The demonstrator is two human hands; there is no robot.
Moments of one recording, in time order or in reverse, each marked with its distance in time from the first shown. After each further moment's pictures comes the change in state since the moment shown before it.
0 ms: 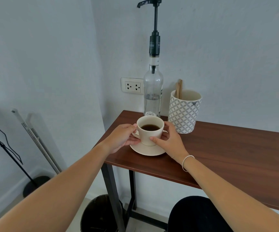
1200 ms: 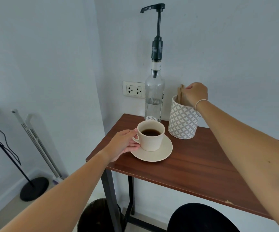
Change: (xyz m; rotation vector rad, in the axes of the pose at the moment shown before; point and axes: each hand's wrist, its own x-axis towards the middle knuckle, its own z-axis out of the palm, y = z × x) left_hand -0.009 -0.003 0.006 -0.057 0.038 0.019; right_hand 0.127 -0.103 -0.084 -0.613 0.461 0.032
